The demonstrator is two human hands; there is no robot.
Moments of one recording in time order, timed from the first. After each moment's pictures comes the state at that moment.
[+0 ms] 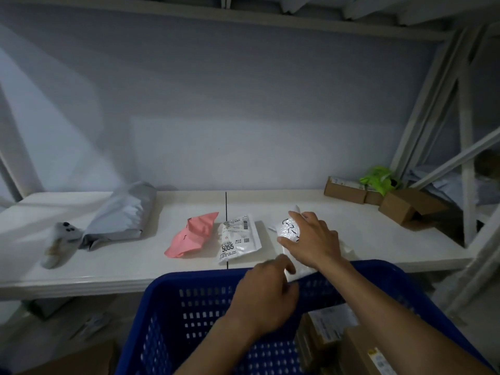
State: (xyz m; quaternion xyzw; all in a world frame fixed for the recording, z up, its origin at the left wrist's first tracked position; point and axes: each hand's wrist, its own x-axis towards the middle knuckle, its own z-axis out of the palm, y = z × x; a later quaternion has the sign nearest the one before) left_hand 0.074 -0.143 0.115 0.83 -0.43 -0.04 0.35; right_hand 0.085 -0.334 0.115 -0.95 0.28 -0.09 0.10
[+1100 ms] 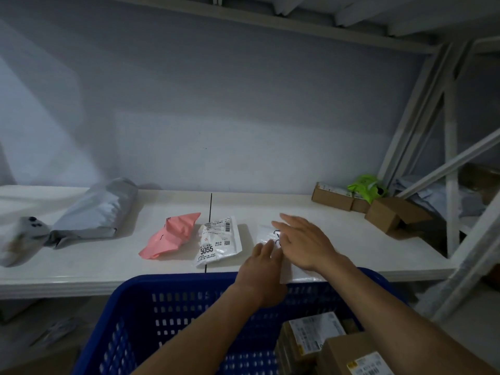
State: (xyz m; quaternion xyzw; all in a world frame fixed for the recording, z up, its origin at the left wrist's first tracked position) left_hand 0.126 -0.232 0.064 0.86 -0.48 -0.04 0.17; right_hand 0.079 -0.371 0.120 -0.98 0.17 -0.04 0.08
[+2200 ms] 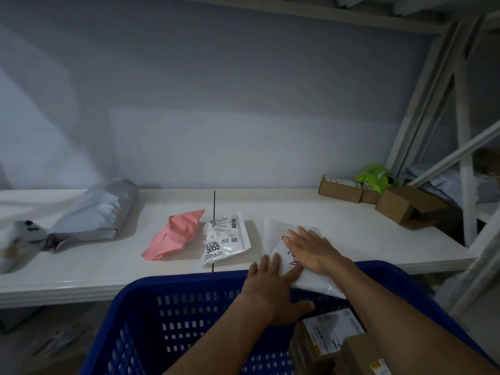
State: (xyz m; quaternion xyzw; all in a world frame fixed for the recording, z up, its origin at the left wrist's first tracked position) left_hand 0.124 -0.226 0.038 0.86 -0.50 -0.12 0.02; right_hand 0.103 -0.404 0.056 -0.95 0.26 0.09 0.13
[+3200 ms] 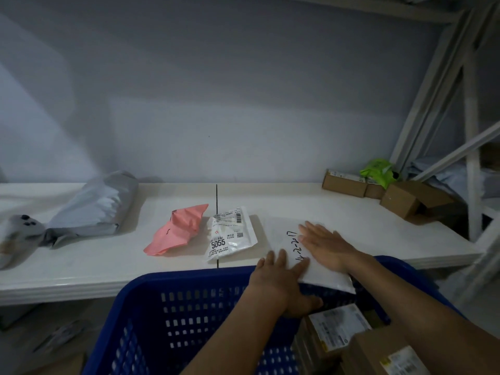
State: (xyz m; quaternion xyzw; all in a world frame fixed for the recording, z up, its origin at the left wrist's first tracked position) left_hand 0.127 -0.225 0.056 0.85 -0.50 -0.17 0.01; right_hand 0.093 -0.427 0.051 -0.96 0.22 0.09 0.14
